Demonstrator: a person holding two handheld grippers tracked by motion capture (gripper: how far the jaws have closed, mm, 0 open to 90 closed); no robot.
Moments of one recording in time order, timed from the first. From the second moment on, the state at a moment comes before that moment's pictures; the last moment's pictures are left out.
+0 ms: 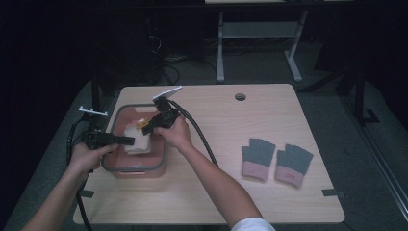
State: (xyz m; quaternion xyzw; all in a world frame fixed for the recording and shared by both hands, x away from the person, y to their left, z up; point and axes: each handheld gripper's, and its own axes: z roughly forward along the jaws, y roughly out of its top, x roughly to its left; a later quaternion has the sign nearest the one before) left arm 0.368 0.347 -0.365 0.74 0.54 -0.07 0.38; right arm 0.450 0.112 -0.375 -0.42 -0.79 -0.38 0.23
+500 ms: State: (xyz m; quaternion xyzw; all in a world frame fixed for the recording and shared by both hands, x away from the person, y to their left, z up) left arm 0.371 0.342 -0.390 0.76 0.55 -0.08 0.34; right arm 0.451 0.120 -0.400 -0.43 -0.81 -0.33 0.23
